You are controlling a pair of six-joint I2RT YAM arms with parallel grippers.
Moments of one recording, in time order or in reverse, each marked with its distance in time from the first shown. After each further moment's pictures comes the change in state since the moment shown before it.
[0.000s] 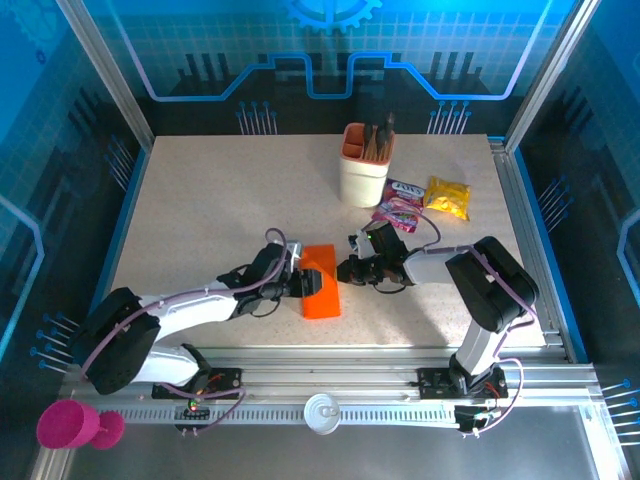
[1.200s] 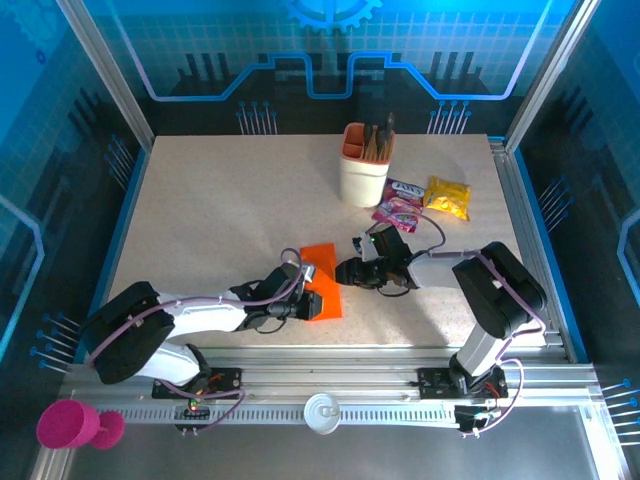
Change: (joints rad) left arm -0.159 0.064 -0.063 0.040 0.009 -0.024; right arm -0.005 -0.051 -0.038 -0.032 0.033 -0.004
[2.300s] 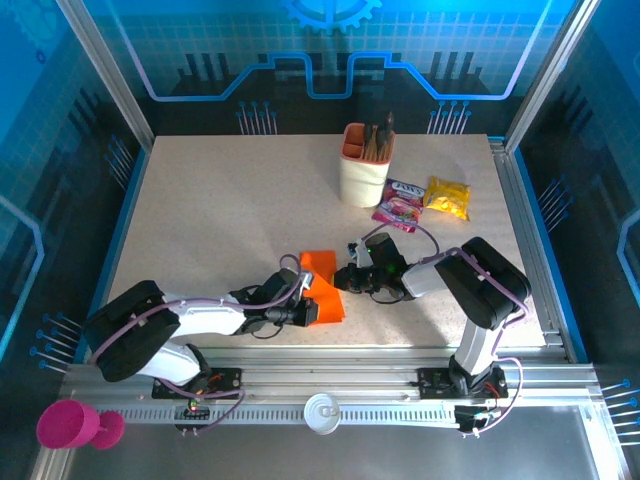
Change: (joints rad) left arm 0.000 0.012 -0.056 0.039 0.042 -0.003; right arm 0.058 0.115 -0.084 0.323 -0.007 0.129
